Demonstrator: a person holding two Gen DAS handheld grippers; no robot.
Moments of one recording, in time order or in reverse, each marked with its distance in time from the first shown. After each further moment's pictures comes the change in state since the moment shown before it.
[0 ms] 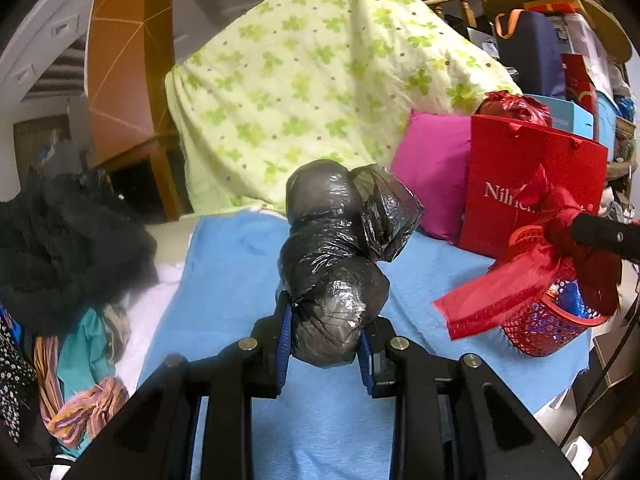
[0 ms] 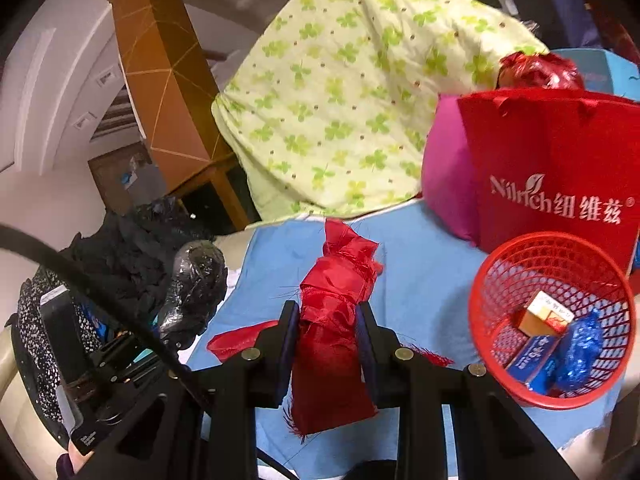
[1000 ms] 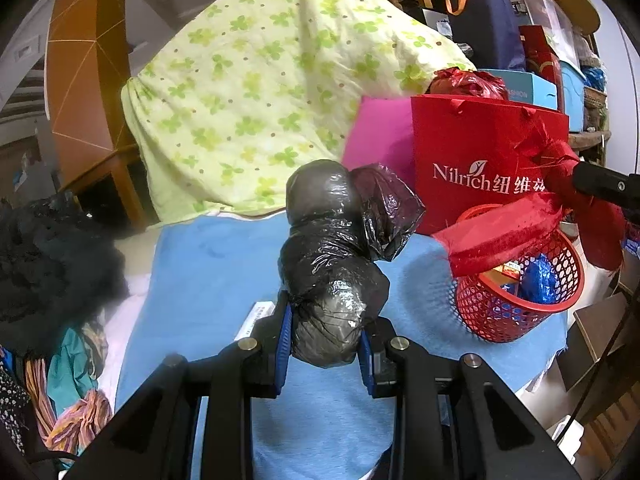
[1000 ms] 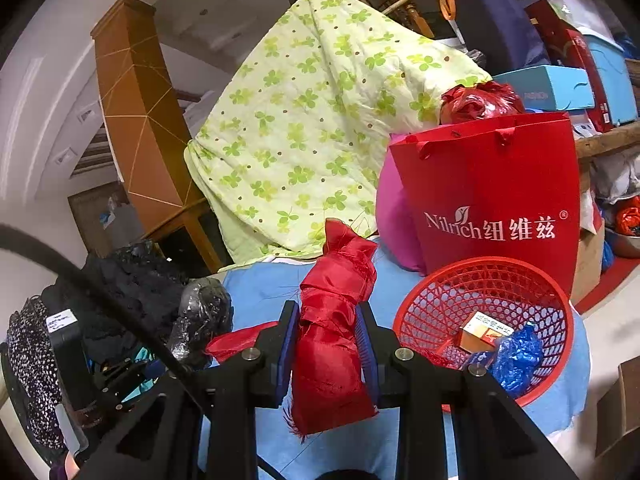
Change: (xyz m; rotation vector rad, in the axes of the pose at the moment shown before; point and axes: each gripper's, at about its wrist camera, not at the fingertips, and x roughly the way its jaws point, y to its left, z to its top) left arm -0.003 -0.067 0.007 0.097 0.038 -0.085; right arm -0.056 -0.054 0.005 0.064 -0.138 -0.085
